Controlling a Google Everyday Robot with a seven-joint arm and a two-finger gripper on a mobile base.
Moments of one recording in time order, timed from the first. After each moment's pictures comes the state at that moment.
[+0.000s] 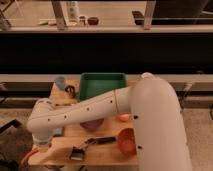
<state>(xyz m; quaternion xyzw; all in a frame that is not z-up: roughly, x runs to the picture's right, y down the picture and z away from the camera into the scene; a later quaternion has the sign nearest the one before) -0.307 0.266 0.689 -0.36 -0.20 -0.08 0.91</state>
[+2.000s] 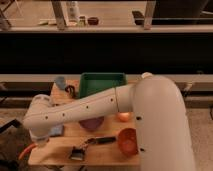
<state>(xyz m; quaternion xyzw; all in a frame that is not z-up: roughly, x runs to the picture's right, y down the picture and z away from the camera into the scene) -0.314 0.240 0.680 -0.32 -0.21 -0.10 0.92</state>
